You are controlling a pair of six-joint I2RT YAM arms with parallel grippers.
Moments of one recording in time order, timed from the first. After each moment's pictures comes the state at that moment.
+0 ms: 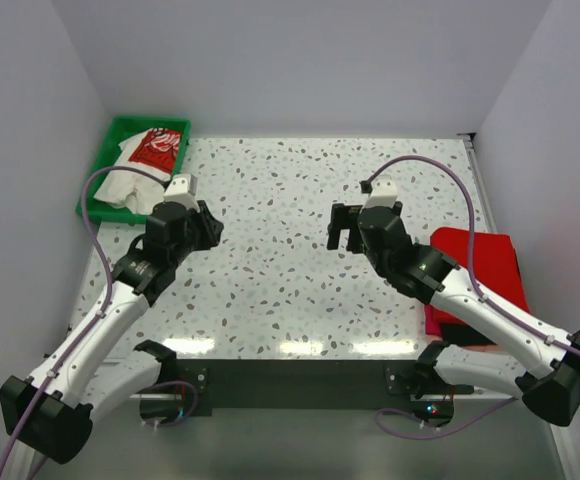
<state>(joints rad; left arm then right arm) -0.40 0.92 0.79 -0.34 -0.12 -0.45 0.81 1.07 0.97 -0.41 0.54 0.45</state>
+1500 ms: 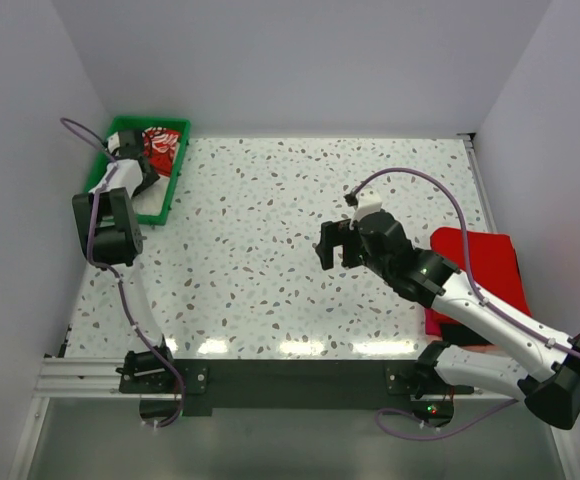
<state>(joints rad) 0.20 2.25 1.75 -0.40 -0.33 -0.49 0.81 1.04 0.93 -0.42 0.27 0.39</state>
